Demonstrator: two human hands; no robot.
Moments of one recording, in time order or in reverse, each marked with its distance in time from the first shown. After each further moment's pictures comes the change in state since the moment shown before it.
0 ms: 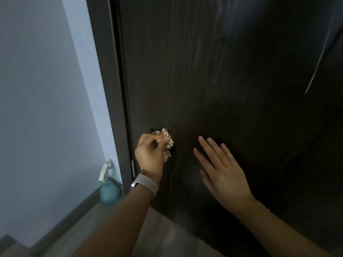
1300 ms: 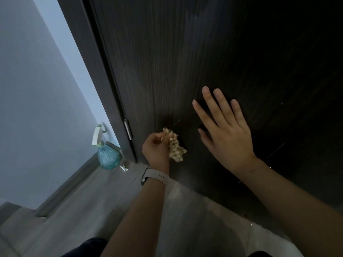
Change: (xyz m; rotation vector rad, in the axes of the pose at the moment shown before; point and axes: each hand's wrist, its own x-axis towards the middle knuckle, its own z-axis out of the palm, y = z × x) left_hand -0.087 -0.095 0.006 0.029 0.032 -0.515; right_hand -0.016 -0.007 0.054 -0.184 0.115 0.063
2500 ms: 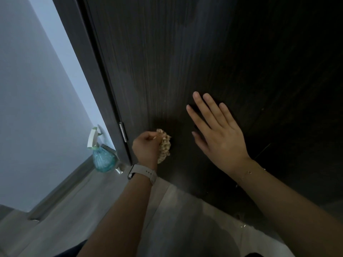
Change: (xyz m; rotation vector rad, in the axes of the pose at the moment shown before) left_hand 0.007 0.017 -0.008 0.163 -0.065 0.058; right_hand 0.000 0.007 -0.009 0.086 -0.033 -0.032
